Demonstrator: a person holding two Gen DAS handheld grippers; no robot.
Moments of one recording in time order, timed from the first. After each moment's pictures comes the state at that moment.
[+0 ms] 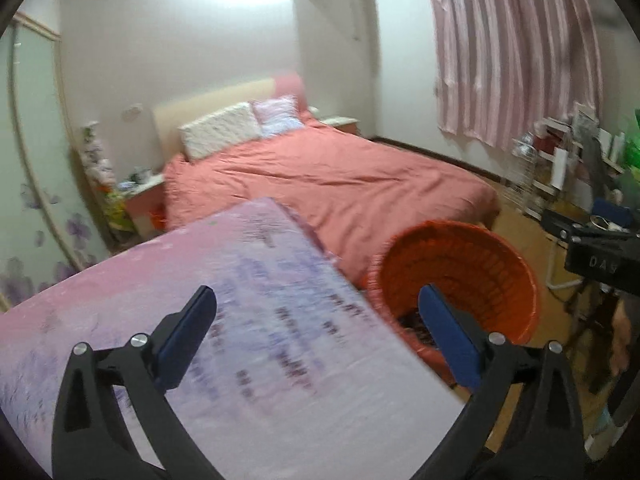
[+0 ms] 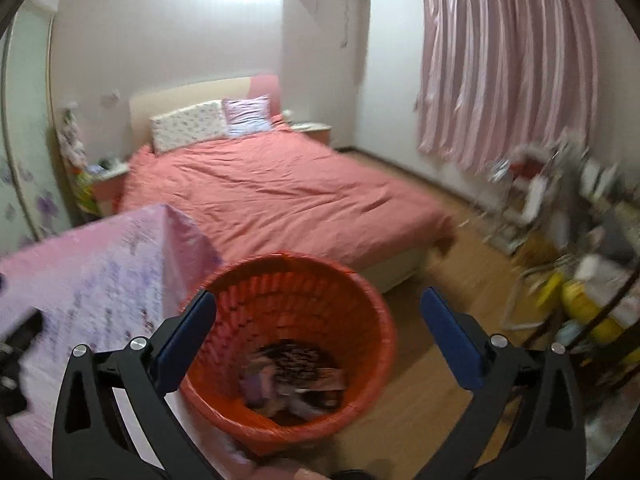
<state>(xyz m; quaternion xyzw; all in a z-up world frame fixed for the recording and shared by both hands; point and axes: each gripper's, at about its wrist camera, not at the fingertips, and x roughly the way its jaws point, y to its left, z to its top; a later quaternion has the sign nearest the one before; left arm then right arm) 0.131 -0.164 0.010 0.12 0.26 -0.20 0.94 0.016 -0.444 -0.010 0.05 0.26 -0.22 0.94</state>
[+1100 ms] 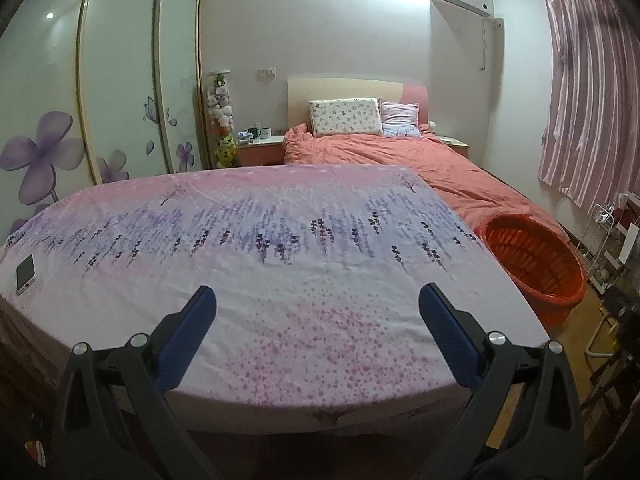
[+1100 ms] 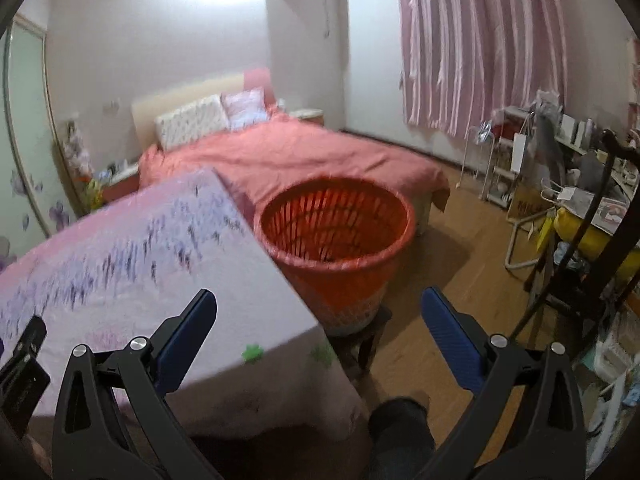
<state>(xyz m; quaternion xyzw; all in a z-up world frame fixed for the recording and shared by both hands) -0.005 0.000 -0.021 0.01 0.27 -0.01 0.96 -0.079 -0.340 -0.032 0.11 0.29 -0.22 0.92</state>
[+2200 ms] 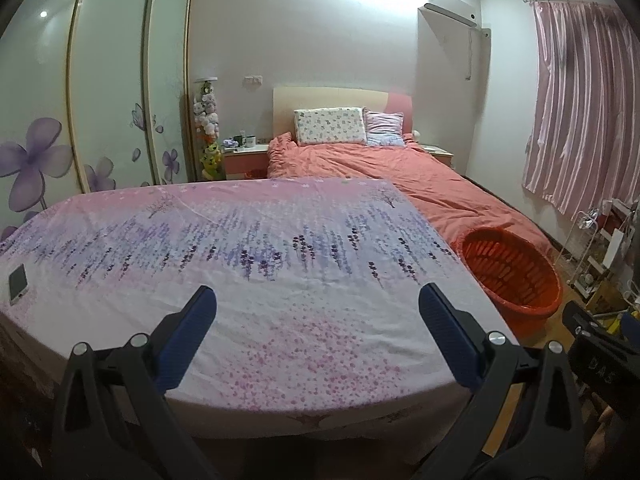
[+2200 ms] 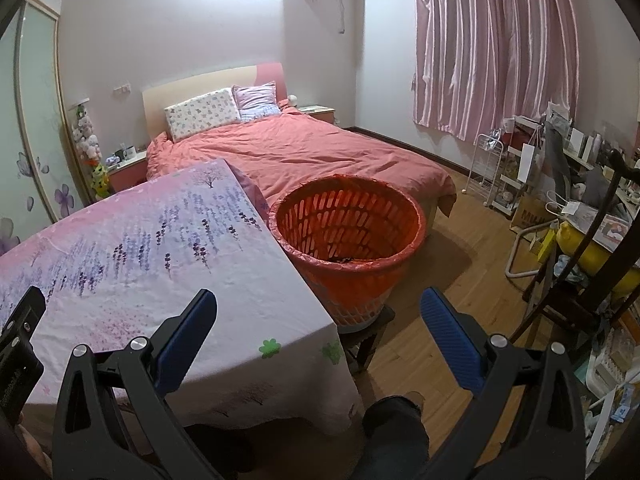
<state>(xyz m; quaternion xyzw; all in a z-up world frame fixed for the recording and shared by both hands) -0.014 -0.006 0.003 0.01 0.25 -0.03 0.97 -0.080 -0.319 -0.026 0.09 0.29 -0.21 0.93</state>
